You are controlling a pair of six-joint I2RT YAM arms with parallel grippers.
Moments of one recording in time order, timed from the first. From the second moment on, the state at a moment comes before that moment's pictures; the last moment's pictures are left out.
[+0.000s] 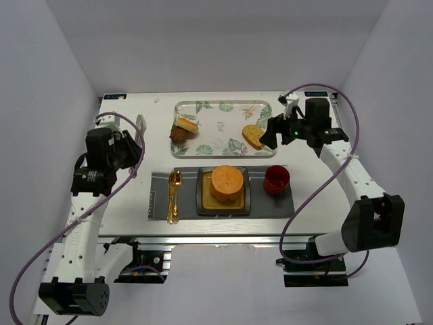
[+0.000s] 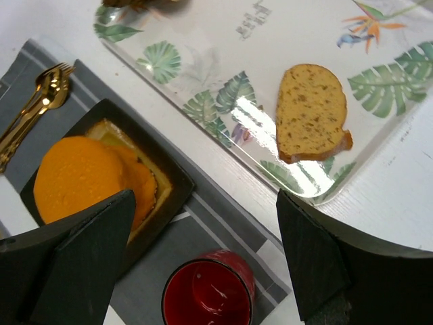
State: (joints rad) left arm -0.04 0.93 1.07 -0.71 0.13 -0.38; right arm 0.19 1.40 1.18 -0.38 -0.62 -0.18
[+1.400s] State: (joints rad) left arm 0.28 1.42 0.58 0.05 0.09 -0.13; right arm 0.18 1.34 1.24 -0.40 -0.73 -0.17
